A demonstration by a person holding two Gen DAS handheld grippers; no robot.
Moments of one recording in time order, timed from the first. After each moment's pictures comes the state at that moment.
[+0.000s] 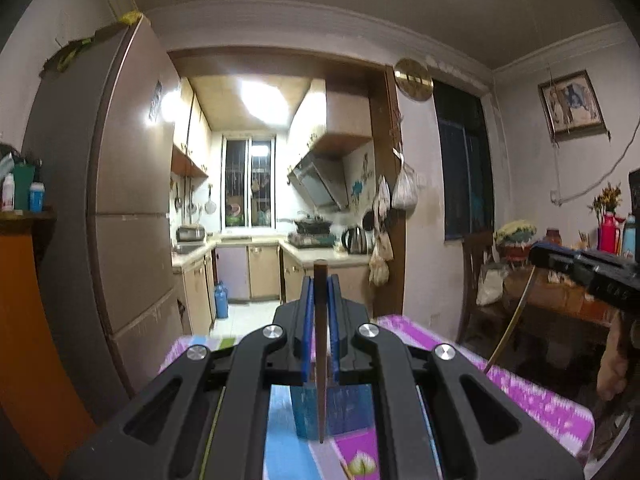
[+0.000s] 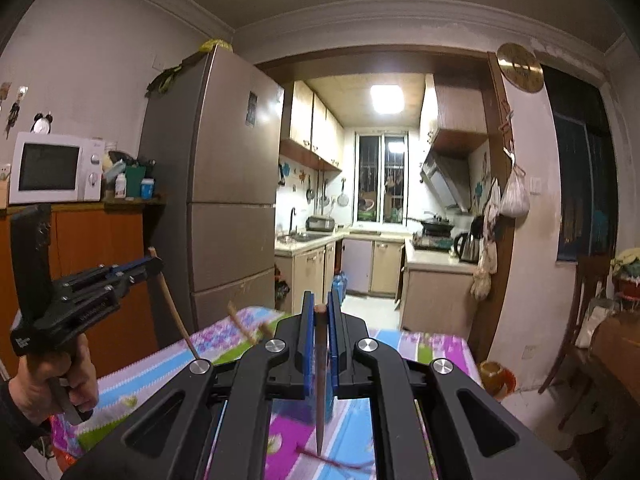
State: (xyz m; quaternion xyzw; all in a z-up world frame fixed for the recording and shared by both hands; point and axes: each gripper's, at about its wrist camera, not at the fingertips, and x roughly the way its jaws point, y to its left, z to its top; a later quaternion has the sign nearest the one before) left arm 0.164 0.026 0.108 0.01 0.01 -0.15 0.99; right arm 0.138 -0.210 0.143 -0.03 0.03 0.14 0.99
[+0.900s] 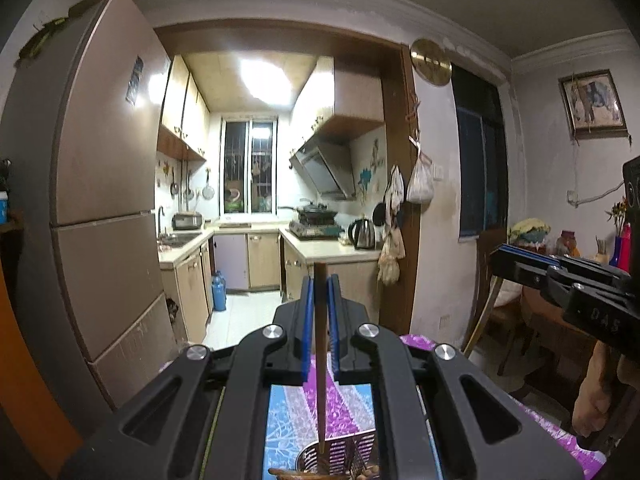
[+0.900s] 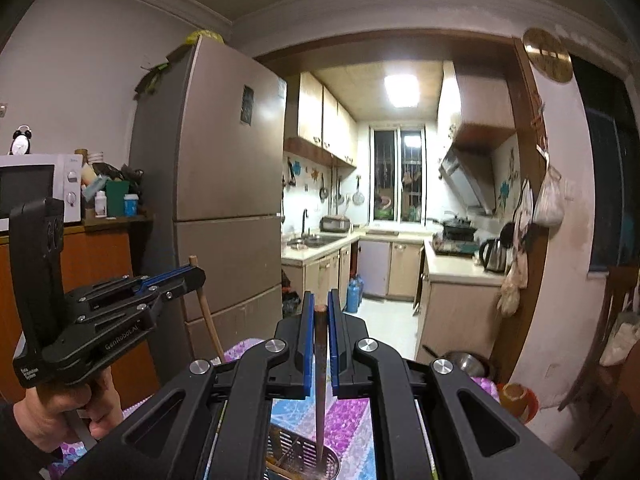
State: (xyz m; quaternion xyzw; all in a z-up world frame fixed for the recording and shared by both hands) left arm 0.313 0.006 0.142 0.01 0.05 -0.15 0.99; right arm 0.315 -0.184 0.188 -0.02 0.06 0.18 0.98
